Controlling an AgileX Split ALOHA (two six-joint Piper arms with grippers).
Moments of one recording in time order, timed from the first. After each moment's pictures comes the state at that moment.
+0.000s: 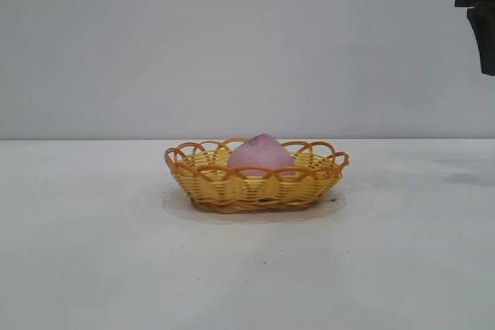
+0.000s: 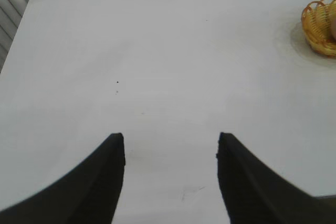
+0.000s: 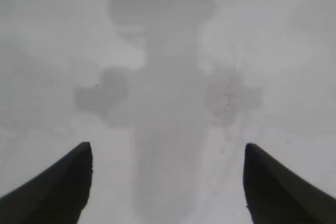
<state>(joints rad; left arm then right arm) 0.06 -0.02 -0.49 -0.06 1.12 0.13 0.00 1.98 -1.70 0.01 1.21 -0.11</state>
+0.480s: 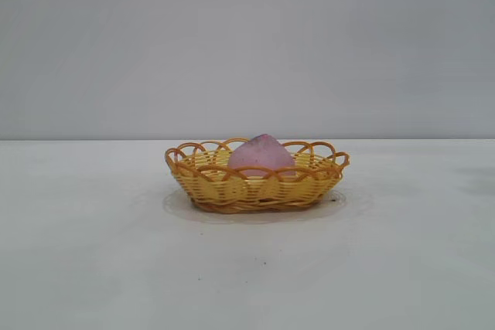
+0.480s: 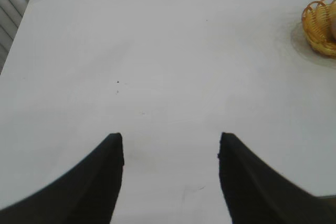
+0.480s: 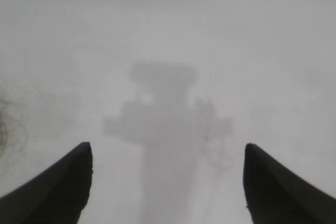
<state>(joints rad) 0.06 -0.02 -0.49 -0.06 1.12 0.13 0.00 1.58 -1.62 0.02 1.24 -0.11</state>
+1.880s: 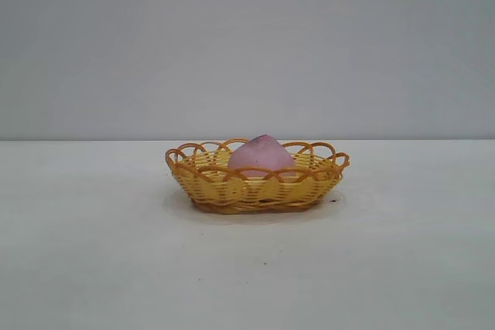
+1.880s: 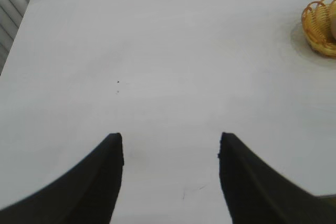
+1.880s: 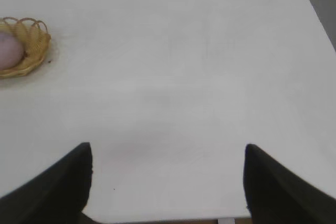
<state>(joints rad) 0.06 -0.02 -0.49 -0.06 1.12 0.13 0.00 0.00 -0.52 0.04 1.20 0.01</state>
